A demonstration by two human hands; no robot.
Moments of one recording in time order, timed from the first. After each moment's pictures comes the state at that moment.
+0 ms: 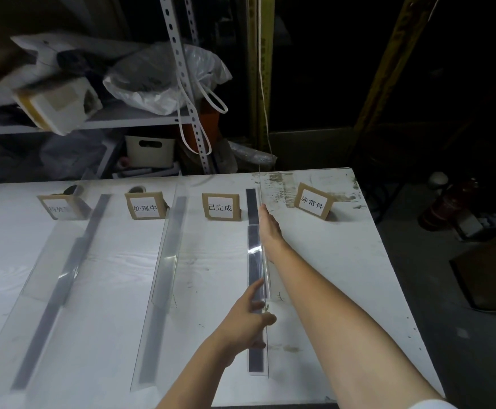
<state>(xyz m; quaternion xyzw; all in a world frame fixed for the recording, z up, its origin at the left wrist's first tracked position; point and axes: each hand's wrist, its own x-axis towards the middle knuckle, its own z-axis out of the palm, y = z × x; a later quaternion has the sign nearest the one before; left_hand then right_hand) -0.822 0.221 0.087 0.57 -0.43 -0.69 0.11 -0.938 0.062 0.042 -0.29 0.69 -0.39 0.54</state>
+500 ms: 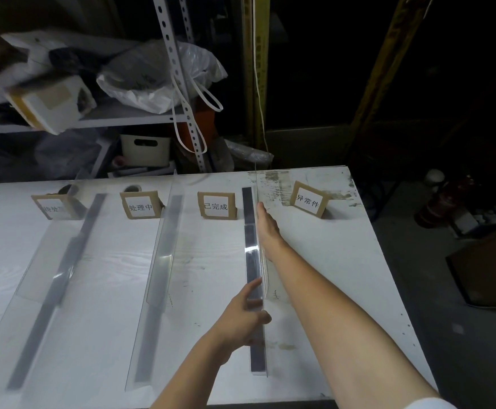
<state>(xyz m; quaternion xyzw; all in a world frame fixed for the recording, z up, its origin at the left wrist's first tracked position) -0.822 0.220 0.083 0.58 -0.43 -0.69 0.11 -0.944 0.065 0.047 -0.30 0.69 -0.38 0.55</state>
